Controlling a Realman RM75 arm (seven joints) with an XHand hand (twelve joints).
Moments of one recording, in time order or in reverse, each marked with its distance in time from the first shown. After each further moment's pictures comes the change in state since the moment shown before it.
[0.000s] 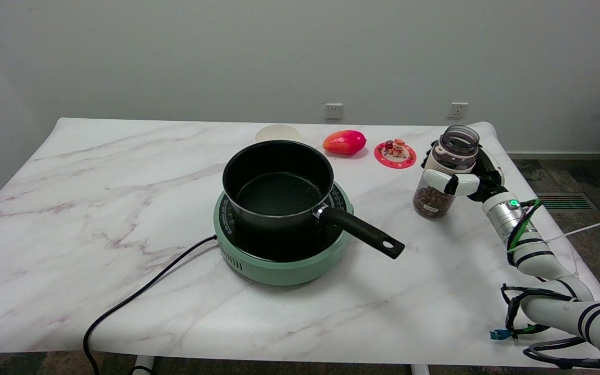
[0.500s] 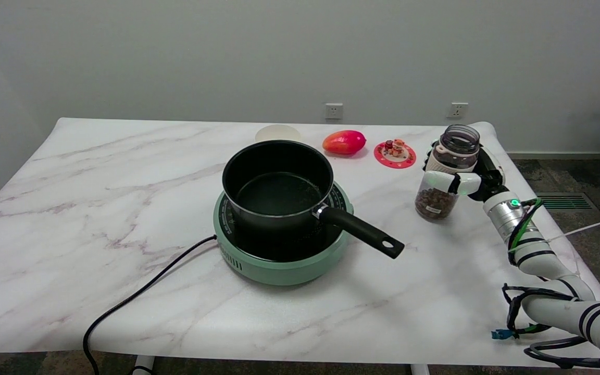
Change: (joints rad) arm -0.001 0.002 0.010 -0.001 -0.014 0.000 0.003
